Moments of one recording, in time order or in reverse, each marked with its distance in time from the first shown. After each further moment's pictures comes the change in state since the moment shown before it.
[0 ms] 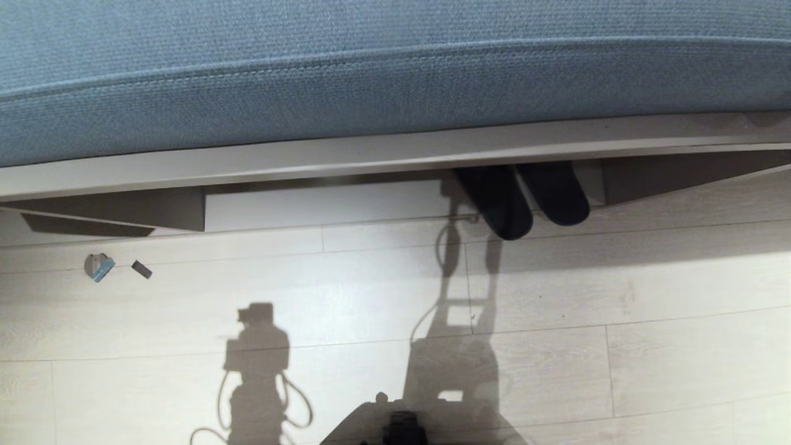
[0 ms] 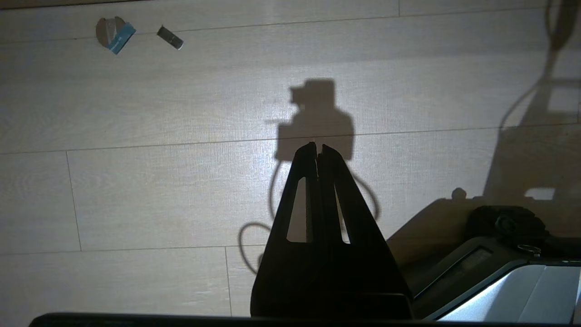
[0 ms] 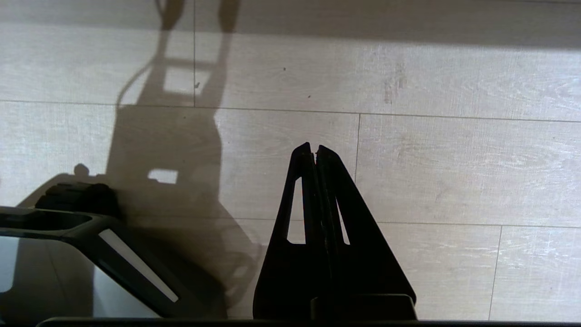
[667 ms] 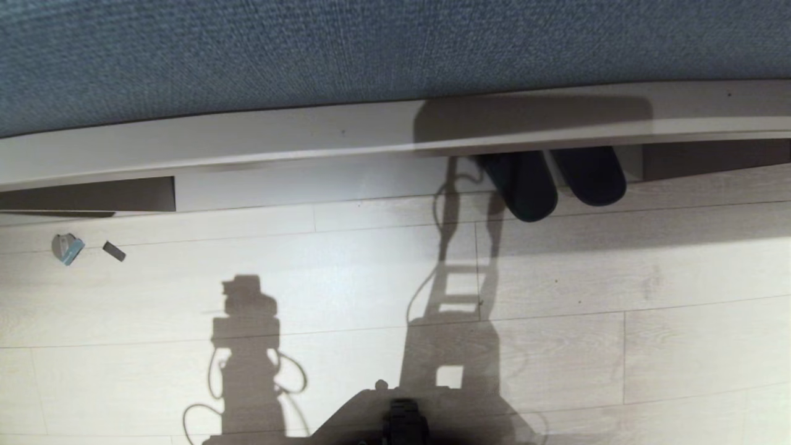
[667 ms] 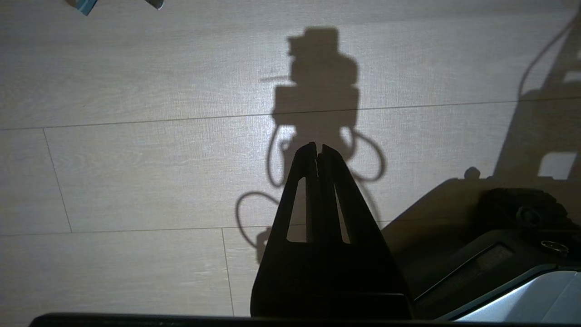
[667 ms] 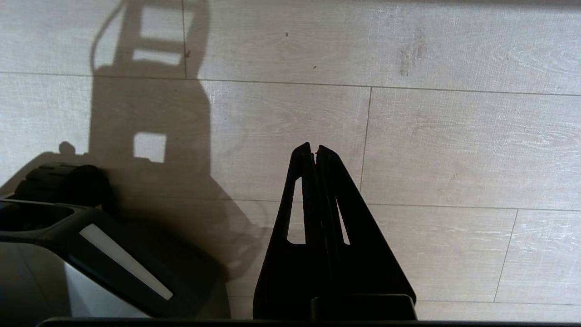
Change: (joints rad) left arm 0.000 0.000 0.000 0.000 0.000 0.000; right arm 0.000 0.000 0.000 0.000 0.000 0.000
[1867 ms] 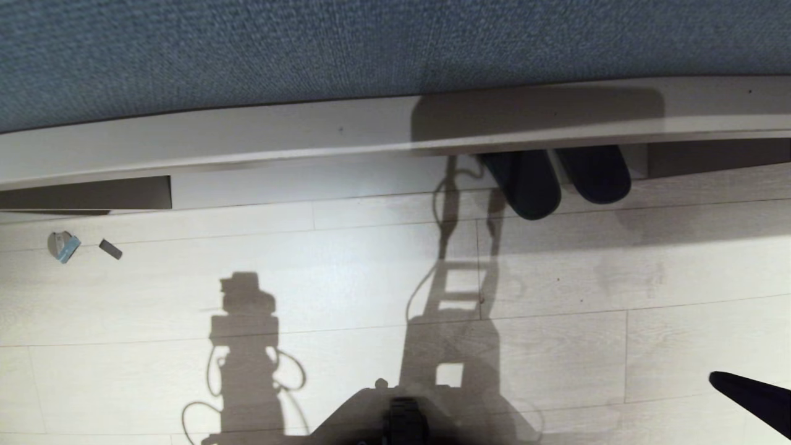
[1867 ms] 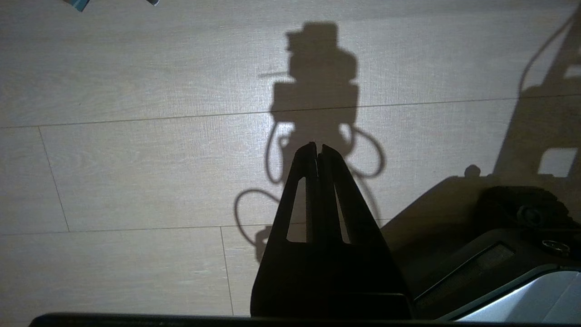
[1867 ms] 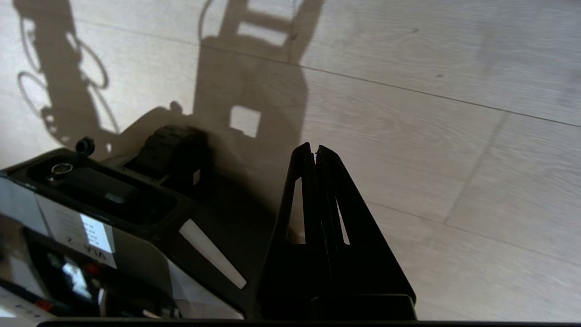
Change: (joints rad) left arm 0.000 0.000 0.000 0.001 0.000 0.000; right arm 0.016 0.774 -0.362 -0.095 0.298 -0.029
